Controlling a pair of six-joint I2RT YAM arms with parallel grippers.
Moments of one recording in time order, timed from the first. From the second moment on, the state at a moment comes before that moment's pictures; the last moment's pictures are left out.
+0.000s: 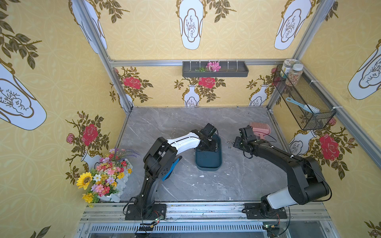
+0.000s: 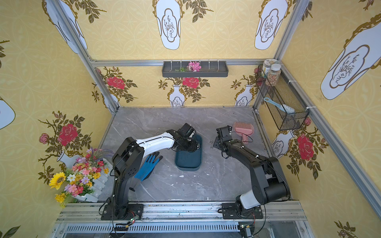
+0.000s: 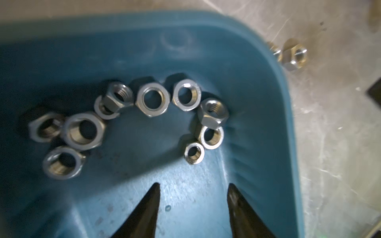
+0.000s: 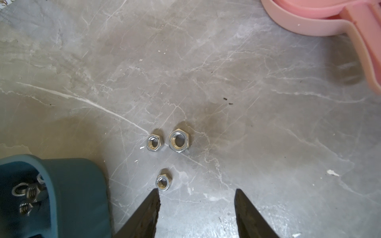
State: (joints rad) left arm -0.78 2.10 1.53 -0.56 0.12 -0.53; right arm 0.26 1.50 0.83 -0.29 0.16 0.58
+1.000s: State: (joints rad) left arm -0.79 2.22 1.66 -0.62 0.01 -0.48; right arm 0.24 1.50 0.82 -0.29 0.14 0.58
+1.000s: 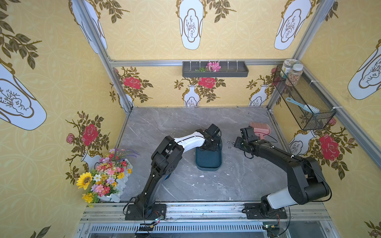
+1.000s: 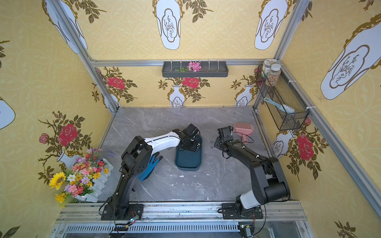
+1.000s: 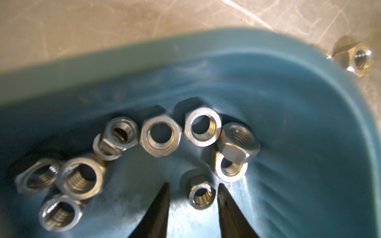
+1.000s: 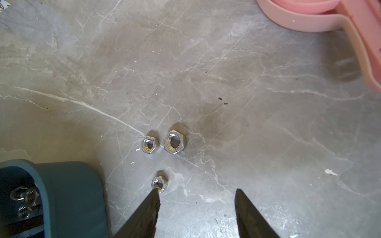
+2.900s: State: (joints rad) left arm -0.53 1.78 1.07 -0.49 0.08 -0.72; right arm 0.22 1.50 0.82 -0.26 0.13 0.60
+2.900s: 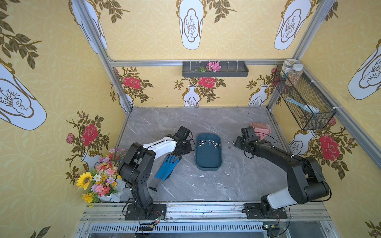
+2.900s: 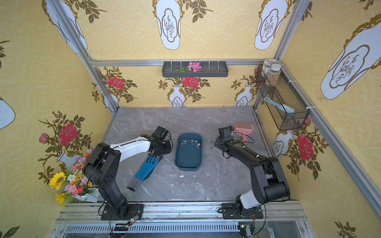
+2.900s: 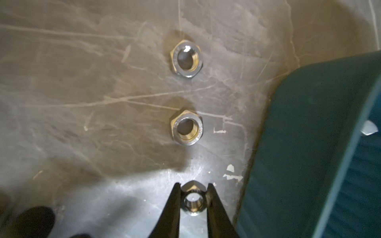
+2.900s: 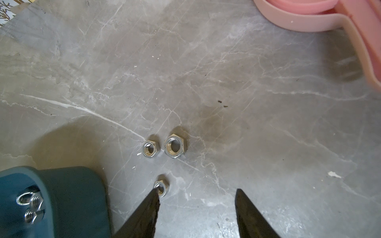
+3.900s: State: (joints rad) left arm -0.54 1.71 1.07 -0.48 0.04 -0.75; right arm 0.22 1.49 0.81 -0.26 0.13 0.60
